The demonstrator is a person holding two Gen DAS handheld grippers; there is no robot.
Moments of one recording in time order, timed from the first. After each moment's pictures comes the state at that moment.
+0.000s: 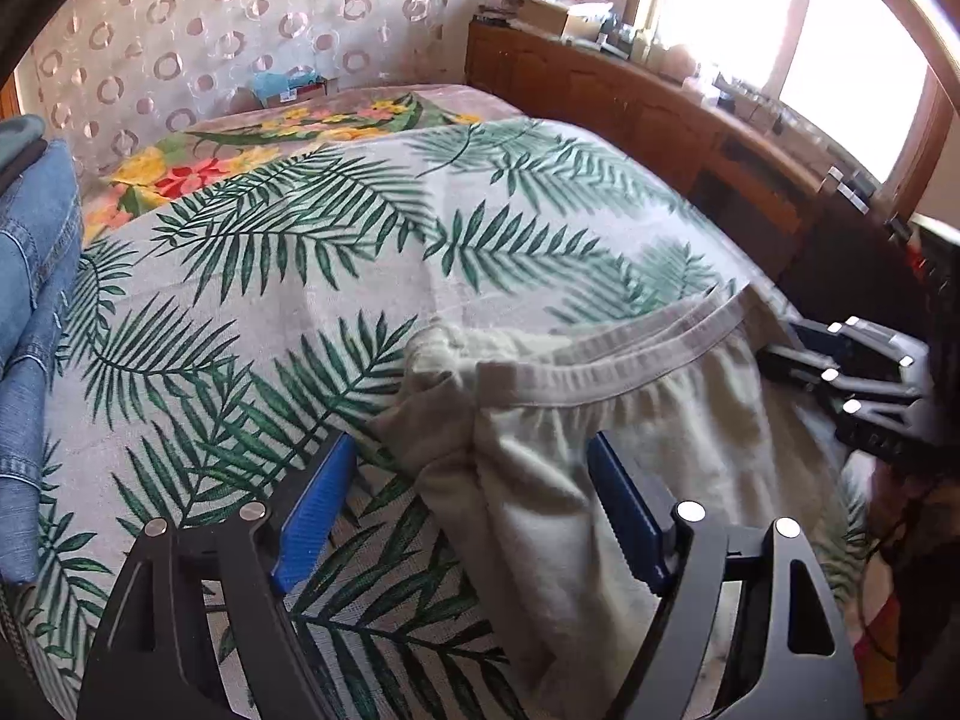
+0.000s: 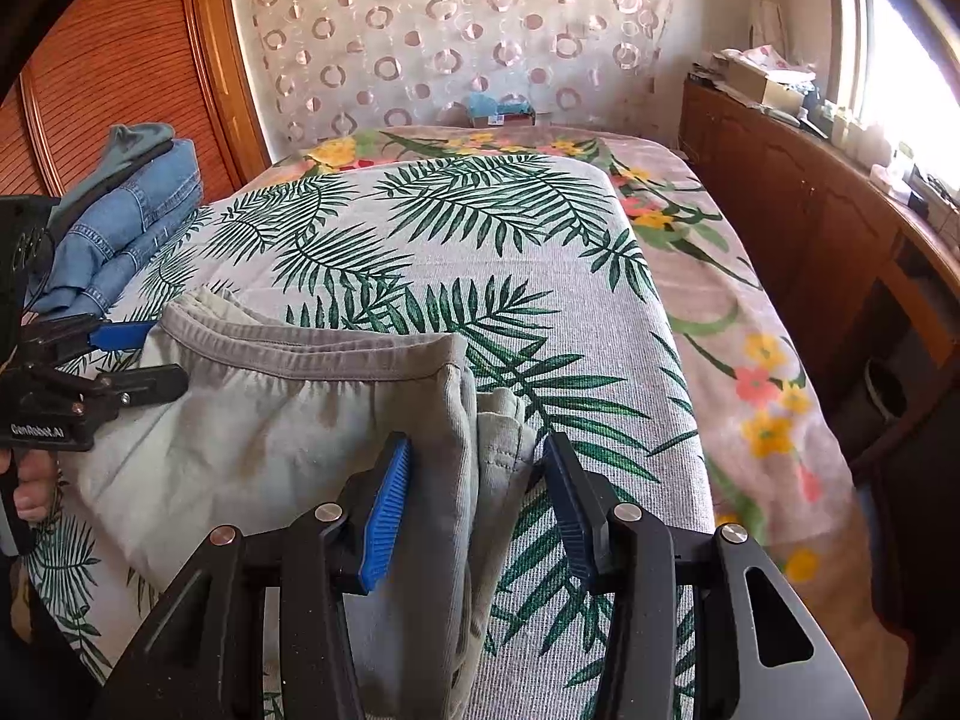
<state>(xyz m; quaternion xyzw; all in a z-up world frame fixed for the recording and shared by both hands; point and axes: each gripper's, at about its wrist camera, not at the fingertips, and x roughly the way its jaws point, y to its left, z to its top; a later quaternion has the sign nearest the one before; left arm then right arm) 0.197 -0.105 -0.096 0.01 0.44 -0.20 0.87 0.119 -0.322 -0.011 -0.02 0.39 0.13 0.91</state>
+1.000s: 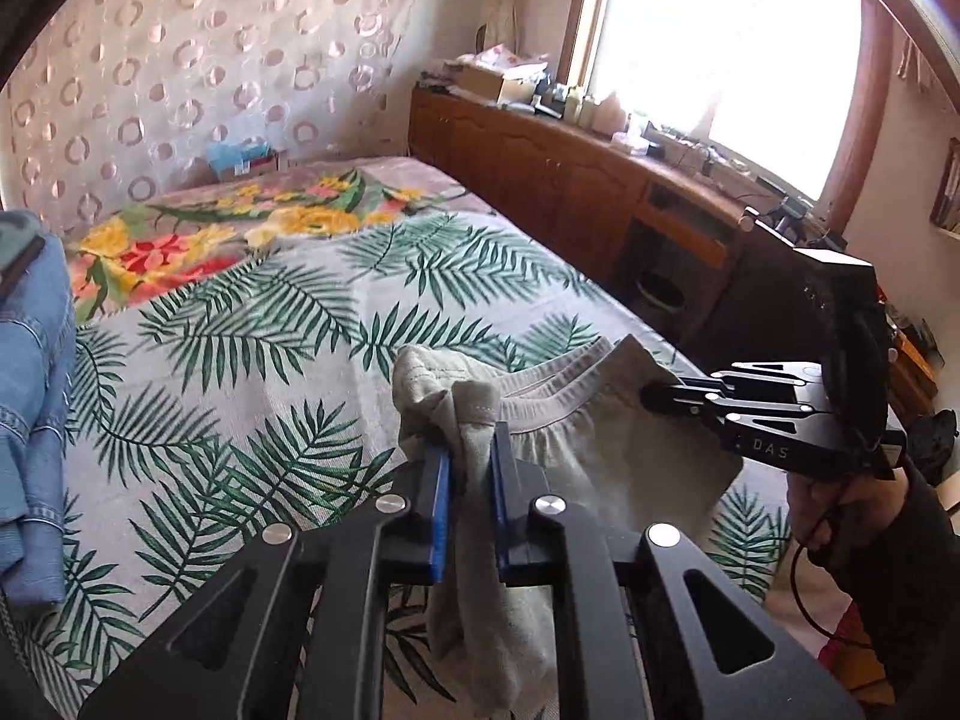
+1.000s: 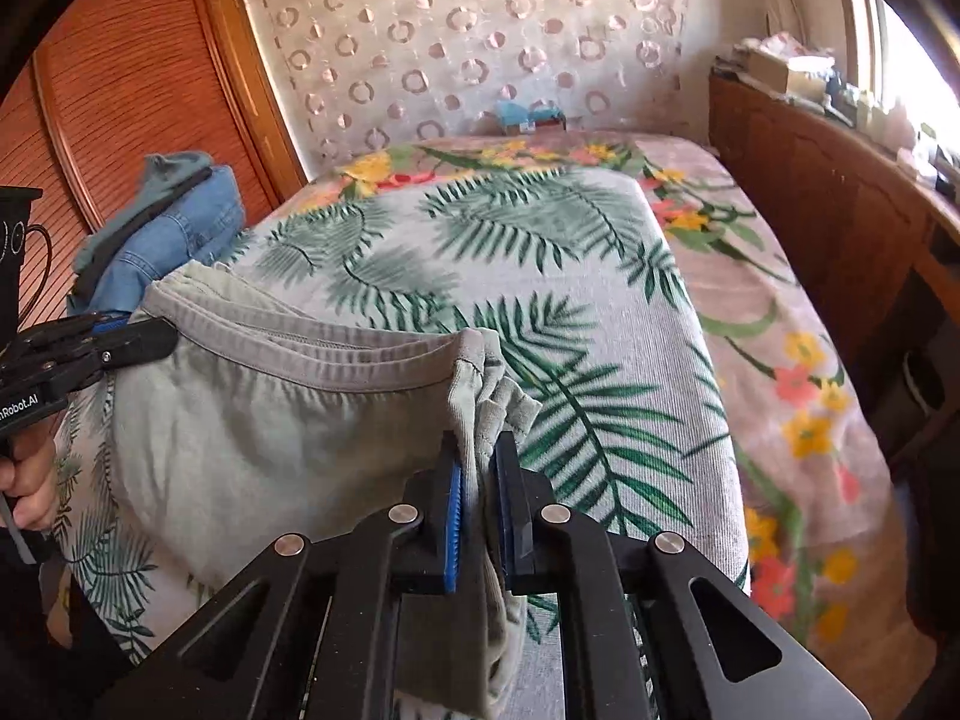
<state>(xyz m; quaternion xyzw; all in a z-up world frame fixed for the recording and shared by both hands) 0.154 -0.115 -0.035 0.02 0.37 -0.26 0.89 0.115 -0.325 0.004 0.02 0.38 0.17 0.91</state>
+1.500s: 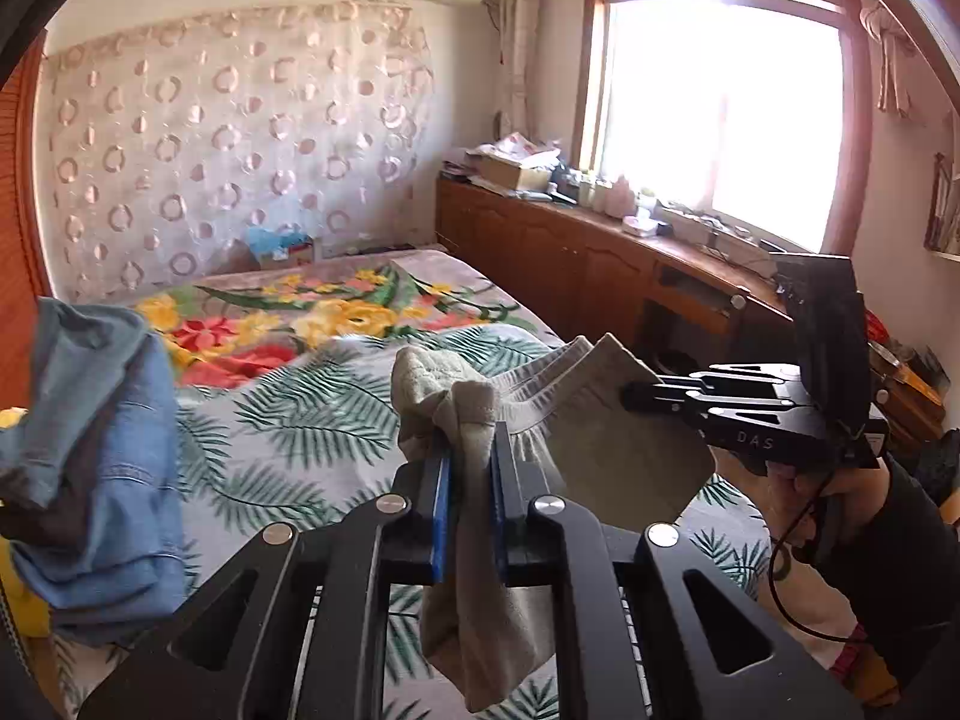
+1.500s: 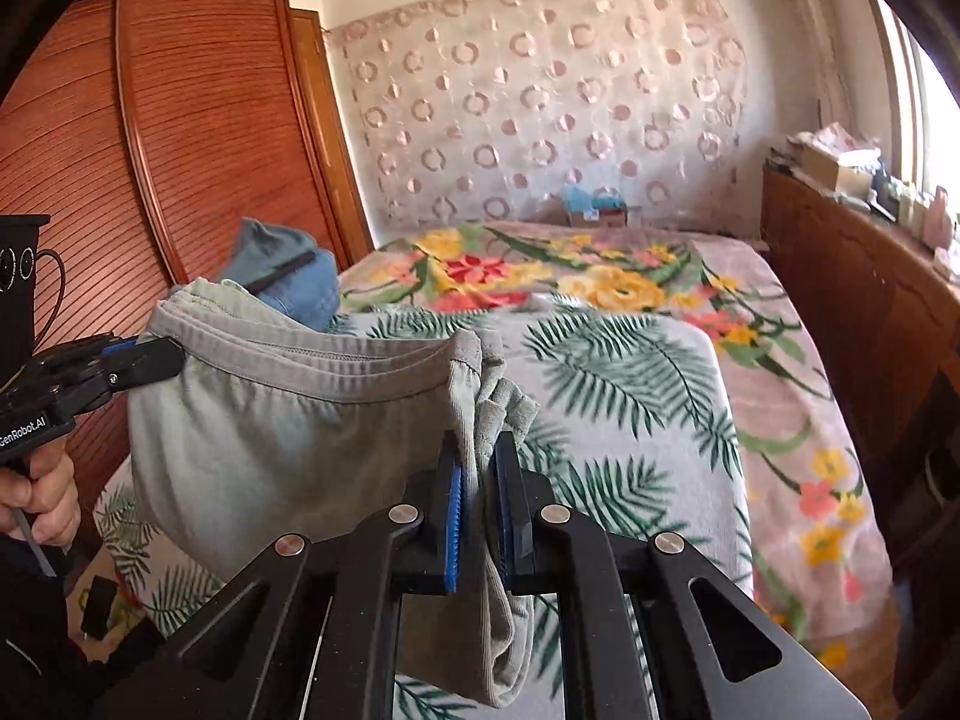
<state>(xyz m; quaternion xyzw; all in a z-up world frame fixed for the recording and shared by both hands) 0.107 -0.065 0.043 0.02 0.27 -0.23 0.94 0.096 -0.294 0.078 0.00 0.28 0.24 0.93</state>
